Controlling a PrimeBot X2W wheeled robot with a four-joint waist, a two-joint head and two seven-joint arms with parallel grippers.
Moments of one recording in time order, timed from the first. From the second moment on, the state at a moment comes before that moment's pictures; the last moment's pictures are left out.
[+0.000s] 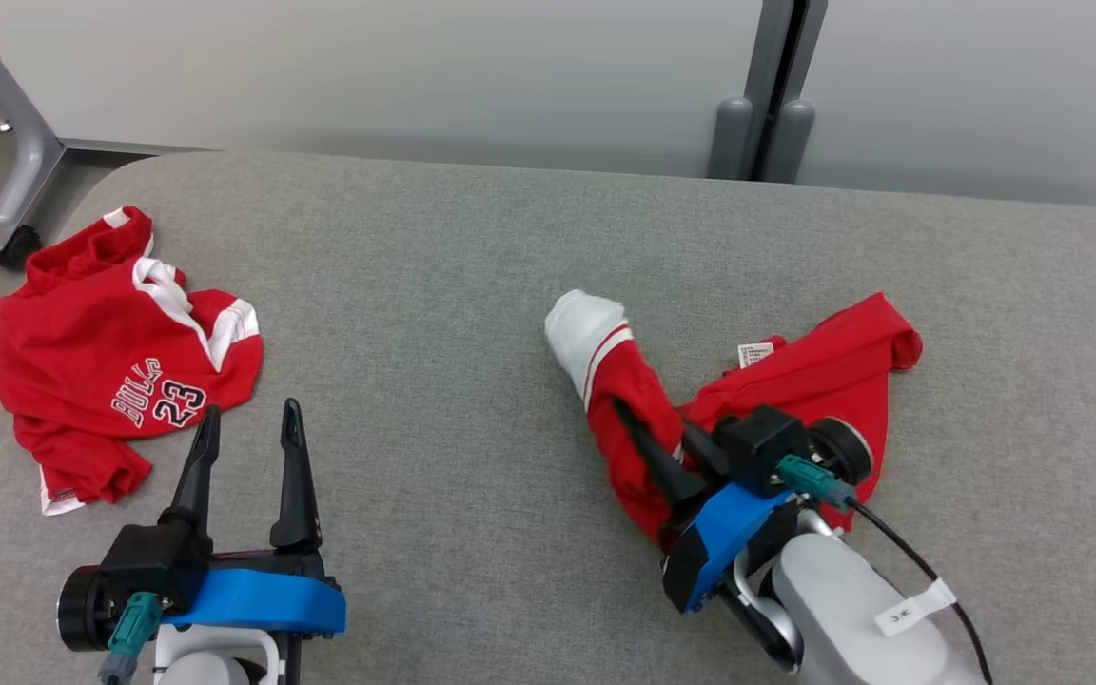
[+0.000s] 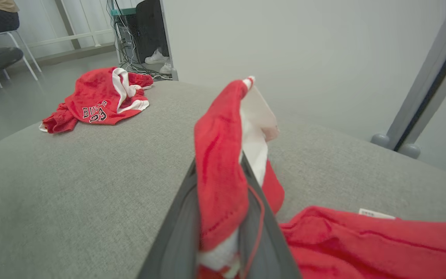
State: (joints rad) left arm -0.09 0.05 -0.02 0.21 -0.16 -0.08 -0.26; right arm -0.51 -0.06 0.51 0.63 0.23 0.13 -0.26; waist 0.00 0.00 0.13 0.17
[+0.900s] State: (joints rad) left arm -0.06 0.05 0.02 0.21 -0.15 -0.07 -0.26; right arm -0.37 -0.14 0.28 0.46 0.22 0.13 -0.26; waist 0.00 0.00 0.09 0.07
